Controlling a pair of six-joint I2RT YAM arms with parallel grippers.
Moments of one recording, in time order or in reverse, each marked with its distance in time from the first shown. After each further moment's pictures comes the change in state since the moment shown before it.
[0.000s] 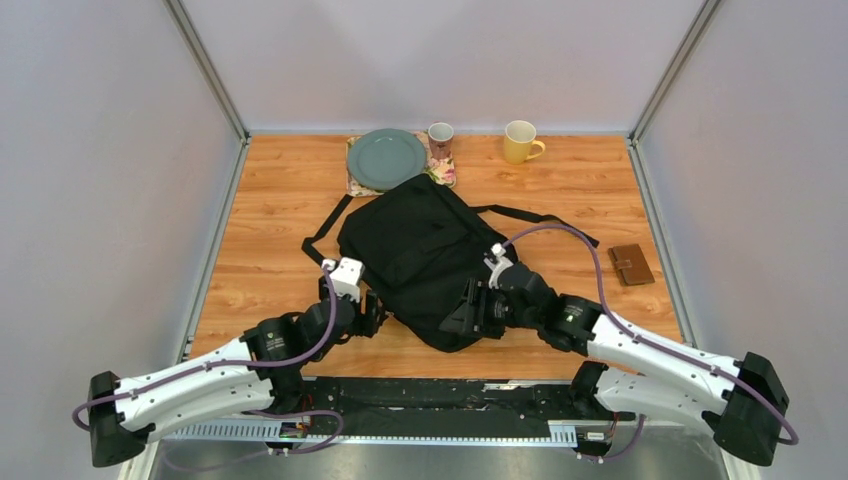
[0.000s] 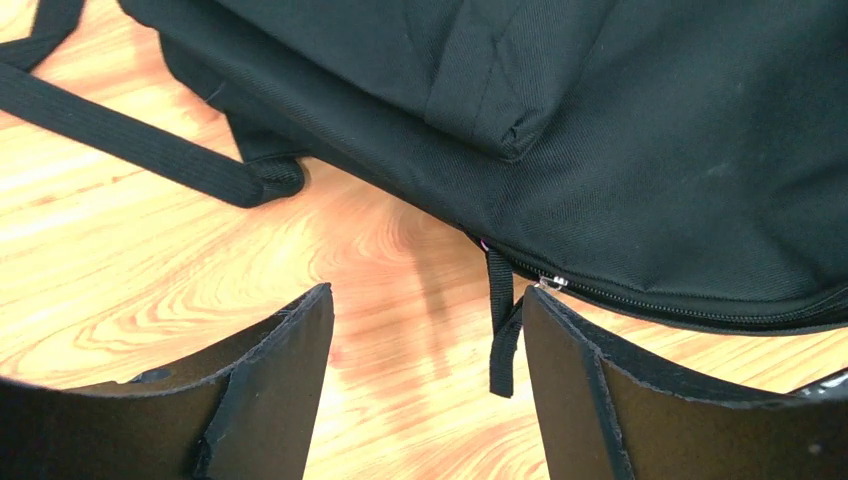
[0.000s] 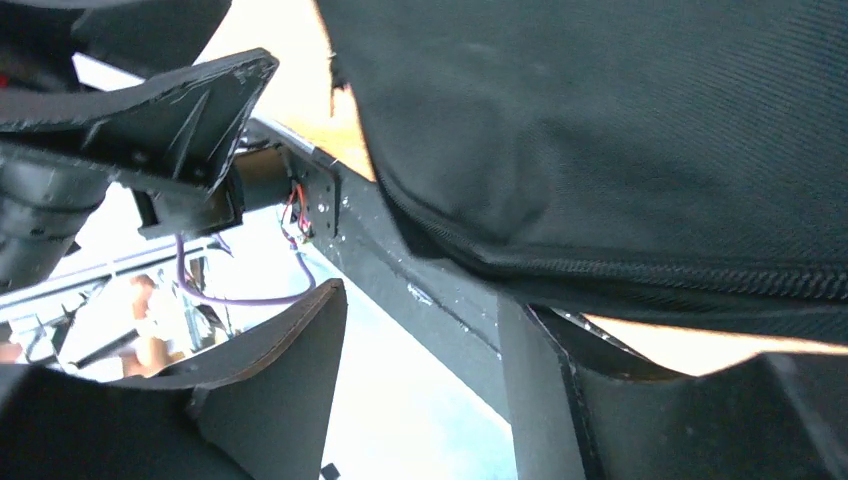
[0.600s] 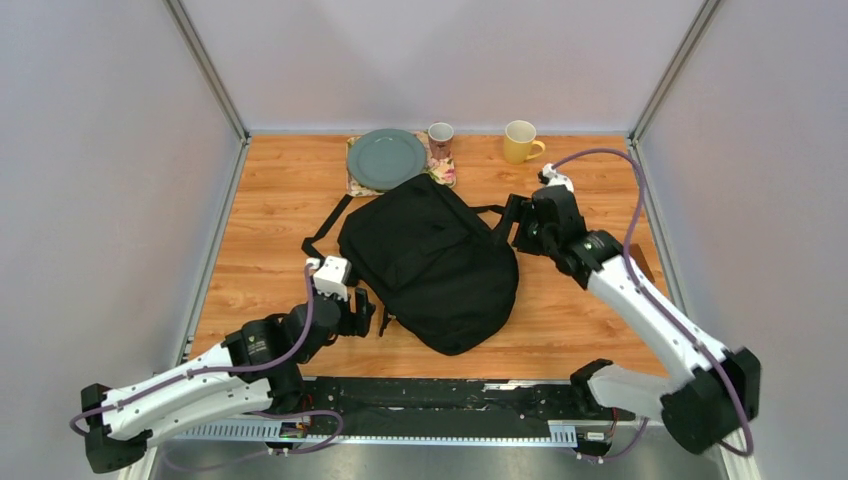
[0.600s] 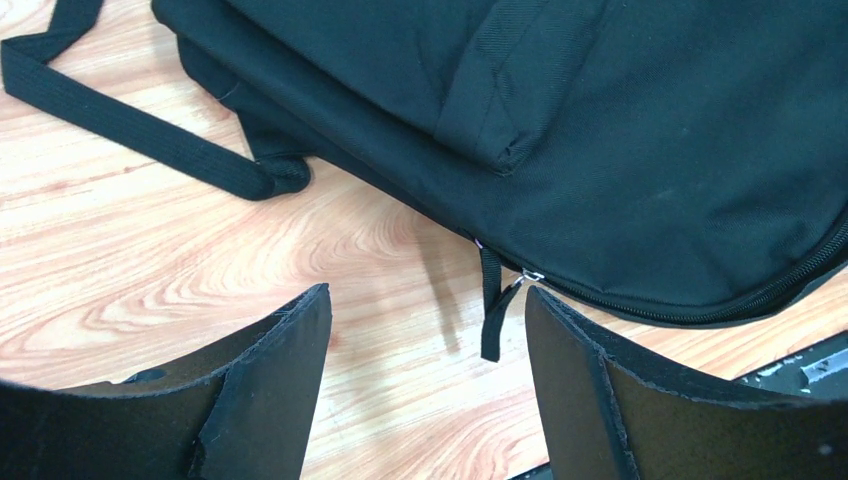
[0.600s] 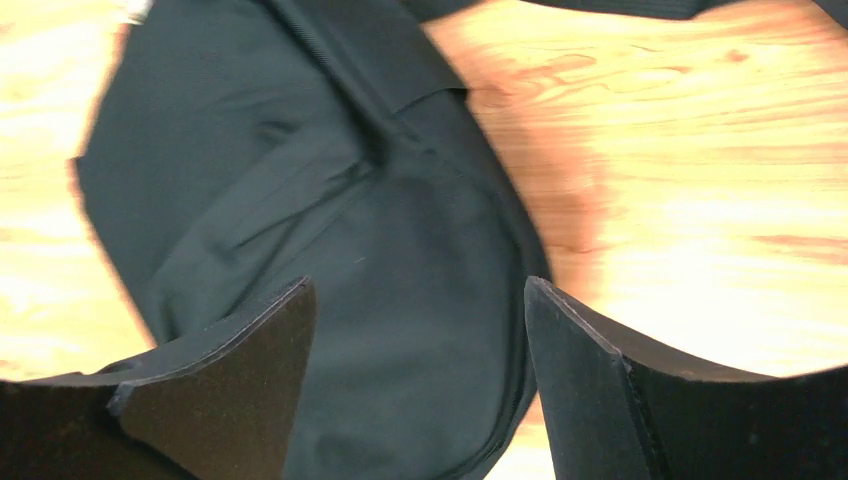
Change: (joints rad) left arm 0.002 -0.134 0.058 -0.145 -0.015 -0.057; right arm -0.402 0.132 0.437 -0.289 0.337 -0.488
